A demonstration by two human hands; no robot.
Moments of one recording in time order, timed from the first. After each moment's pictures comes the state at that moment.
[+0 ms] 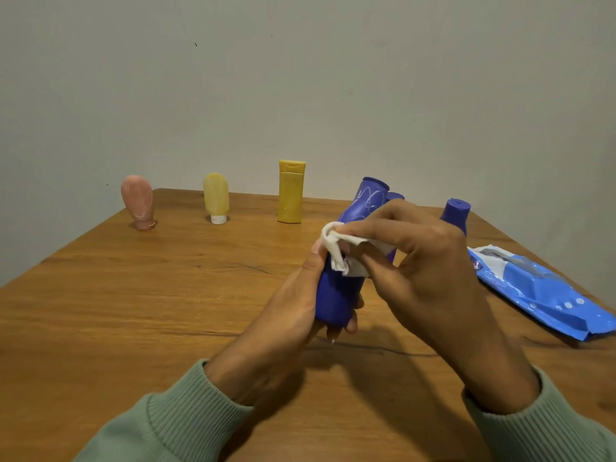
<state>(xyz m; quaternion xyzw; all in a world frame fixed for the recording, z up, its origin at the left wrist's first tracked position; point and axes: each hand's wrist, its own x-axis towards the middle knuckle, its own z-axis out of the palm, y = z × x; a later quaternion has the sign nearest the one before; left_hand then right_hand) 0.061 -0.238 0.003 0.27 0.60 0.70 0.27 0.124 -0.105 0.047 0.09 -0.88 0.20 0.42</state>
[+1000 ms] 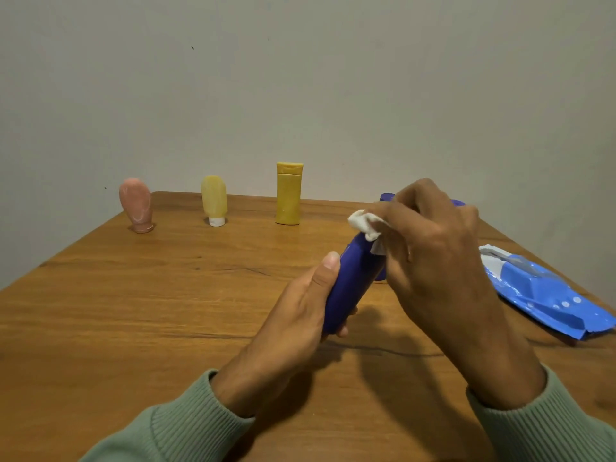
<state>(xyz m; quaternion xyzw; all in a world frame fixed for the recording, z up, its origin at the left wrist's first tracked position) 0.067 -0.234 0.001 0.31 0.69 0.63 0.18 0.126 -0.097 0.052 -0.02 -0.89 0.04 0.45</state>
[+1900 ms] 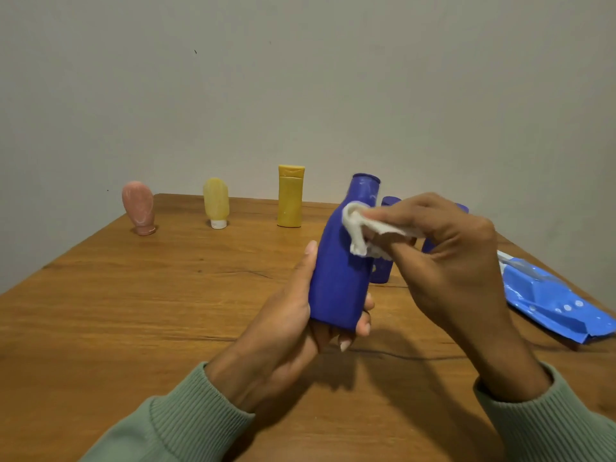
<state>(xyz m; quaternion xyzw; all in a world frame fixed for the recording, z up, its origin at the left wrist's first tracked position) 0.065 -0.237 0.011 0.23 0.46 0.77 0.38 0.124 -0.089 0.051 0.08 -0.83 0.29 0.47</state>
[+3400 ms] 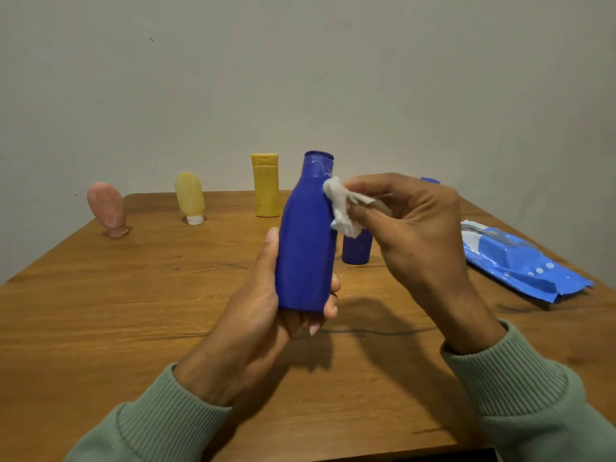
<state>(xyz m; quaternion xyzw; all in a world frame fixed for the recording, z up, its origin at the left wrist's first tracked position) 0.064 -0.240 0.007 0.22 0.49 0.77 0.34 0.119 -0.089 0.050 0.06 -0.75 0.50 0.43</state>
